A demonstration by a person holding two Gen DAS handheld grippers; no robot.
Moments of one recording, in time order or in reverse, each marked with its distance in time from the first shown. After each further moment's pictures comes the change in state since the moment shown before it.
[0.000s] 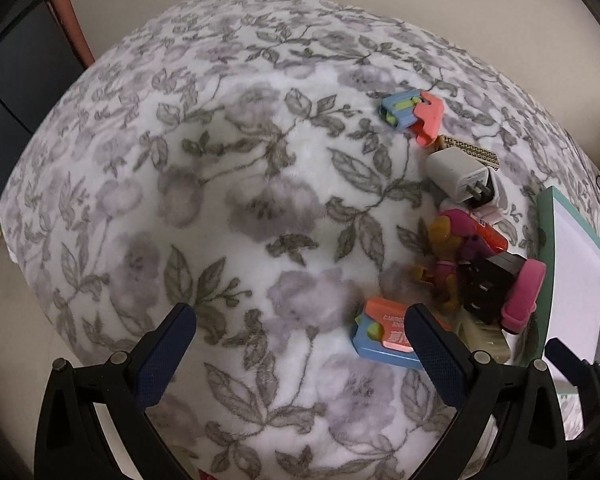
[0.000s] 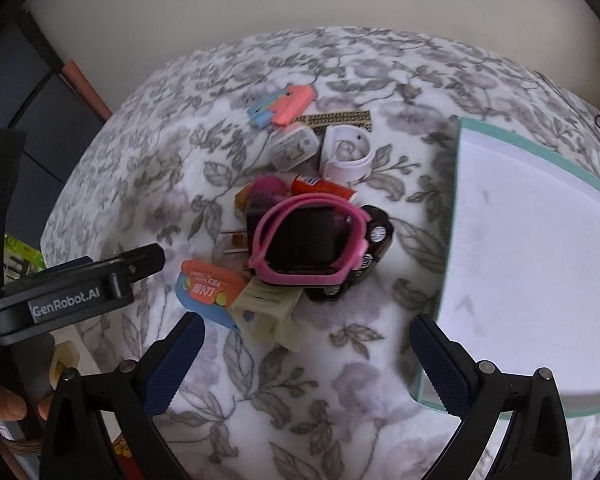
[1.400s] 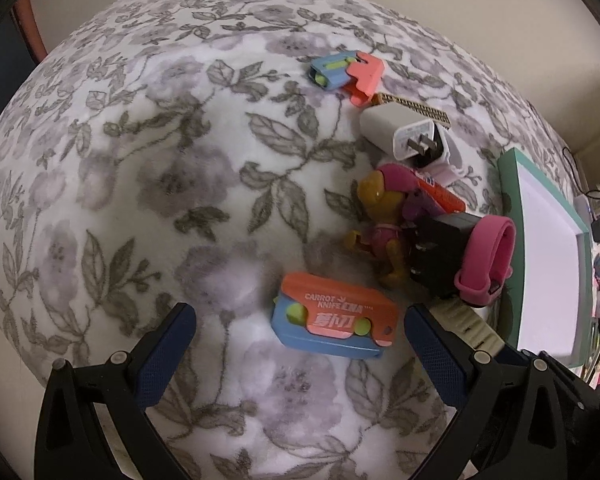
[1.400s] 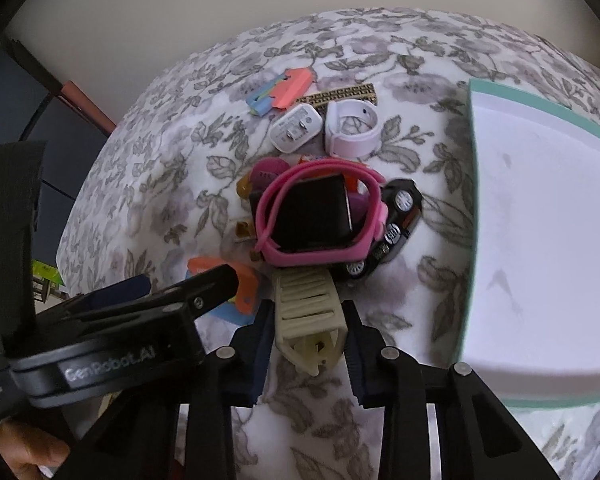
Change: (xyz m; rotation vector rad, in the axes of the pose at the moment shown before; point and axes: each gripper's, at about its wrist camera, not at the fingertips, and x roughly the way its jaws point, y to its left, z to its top) left arm 0.018 -0.033 -0.011 0.083 0.043 -0.134; right arm 0.006 -0.011 -0.012 0.084 0.028 0.085
